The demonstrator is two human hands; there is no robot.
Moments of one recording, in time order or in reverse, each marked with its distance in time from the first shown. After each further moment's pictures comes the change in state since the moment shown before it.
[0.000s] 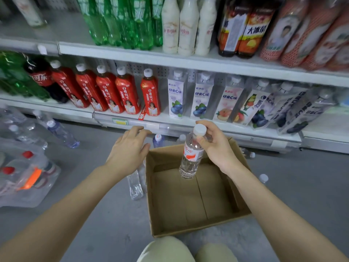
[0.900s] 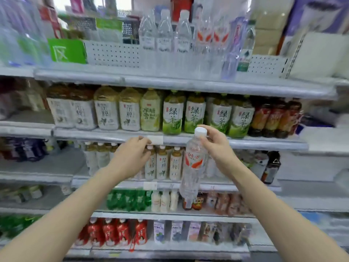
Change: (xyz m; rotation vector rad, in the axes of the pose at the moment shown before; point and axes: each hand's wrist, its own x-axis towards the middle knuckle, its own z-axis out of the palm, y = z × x) left_hand 0.131 0.150 -0.674 0.010 0.271 0.252; right_hand 0.046 -0.688 -0.196 0.015 0.239 -0.338
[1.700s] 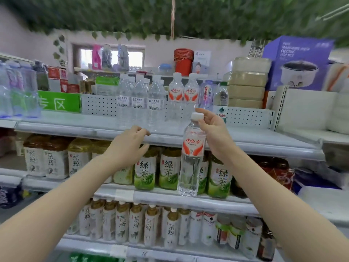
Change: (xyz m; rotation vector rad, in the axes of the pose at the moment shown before) left_hand 0.156 0.124 -0.091 0.107 0.253 -0.002; right_hand 0.153 -0.106 -0.139 0.250 -0.016 -0.212
